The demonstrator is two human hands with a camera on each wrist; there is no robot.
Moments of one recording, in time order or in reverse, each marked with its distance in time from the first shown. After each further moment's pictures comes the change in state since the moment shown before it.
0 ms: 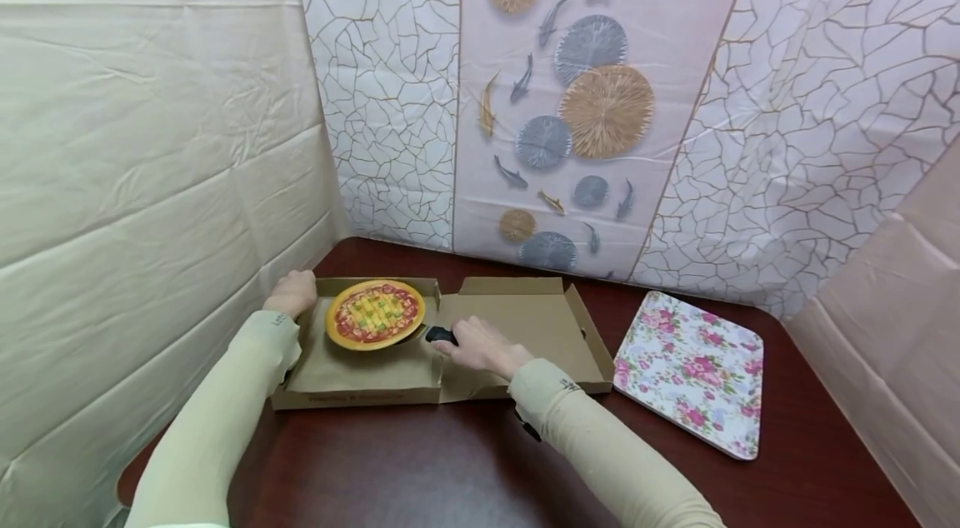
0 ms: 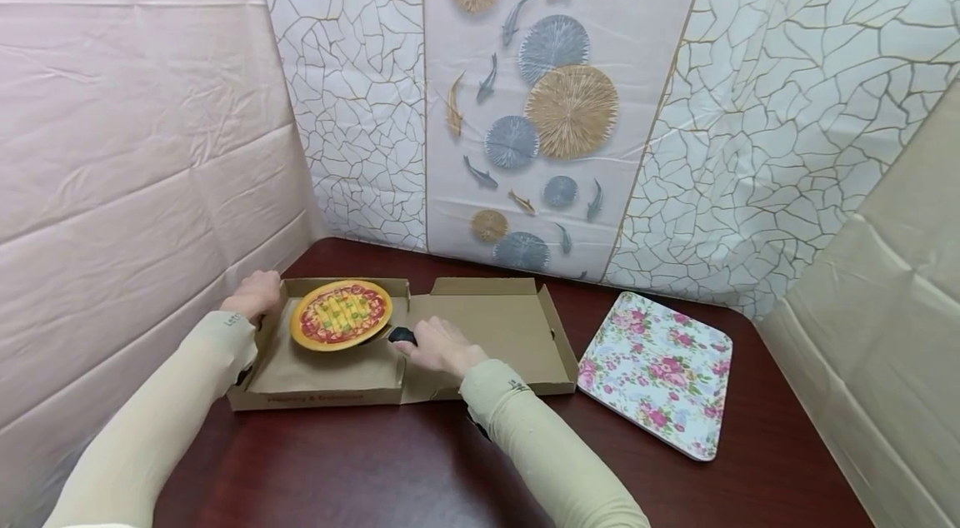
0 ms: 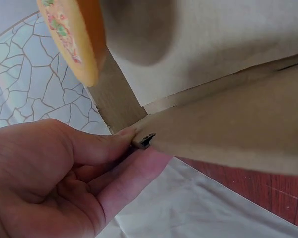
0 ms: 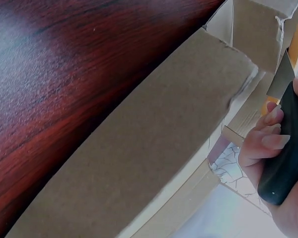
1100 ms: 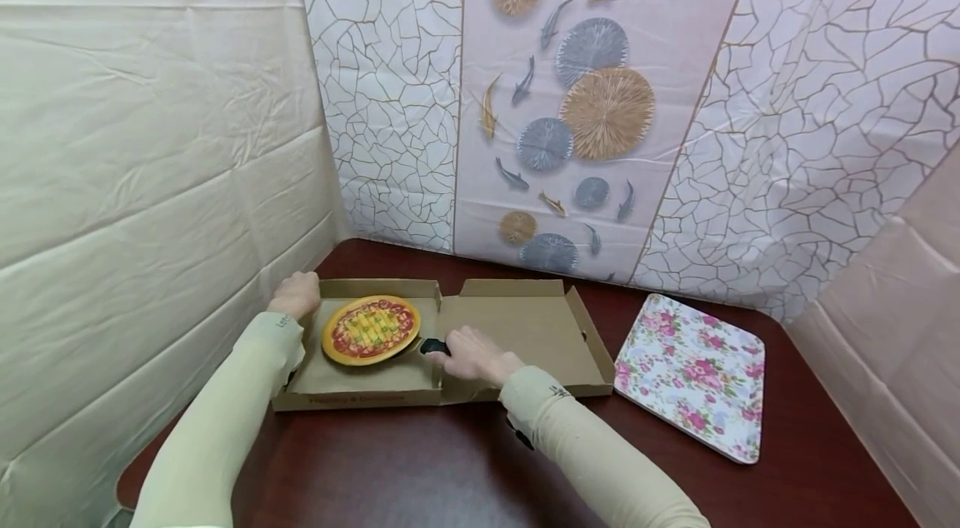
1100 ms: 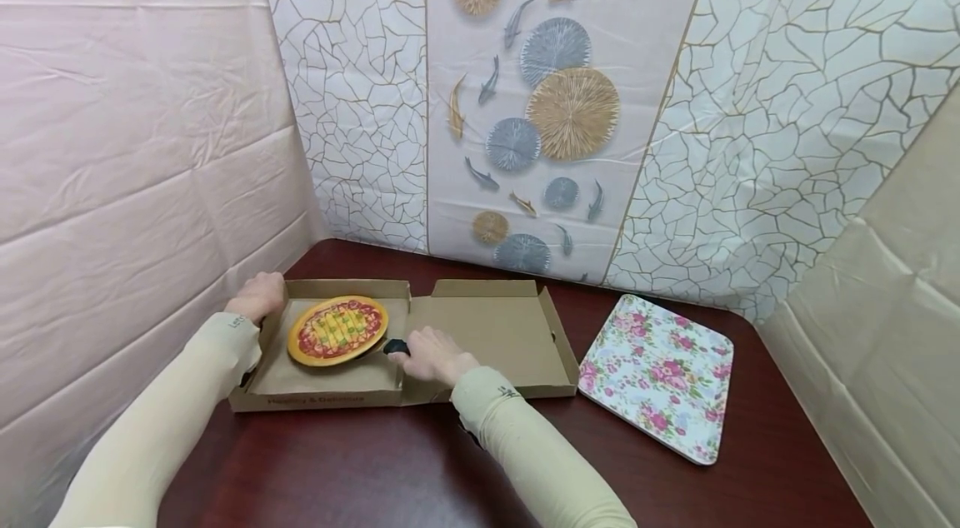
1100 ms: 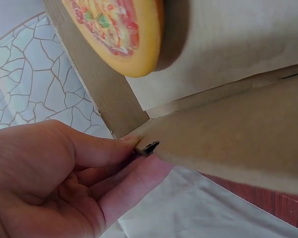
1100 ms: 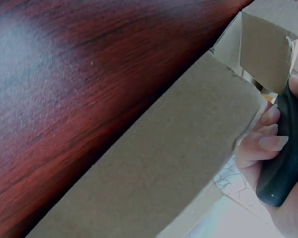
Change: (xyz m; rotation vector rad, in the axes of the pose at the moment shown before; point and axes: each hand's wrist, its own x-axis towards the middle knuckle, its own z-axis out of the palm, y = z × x) left_hand 0.004 0.003 0.005 0.014 0.007 -0.030; right_hand 0.003 -0.007 0.016 -0.036 -0.021 -0.012
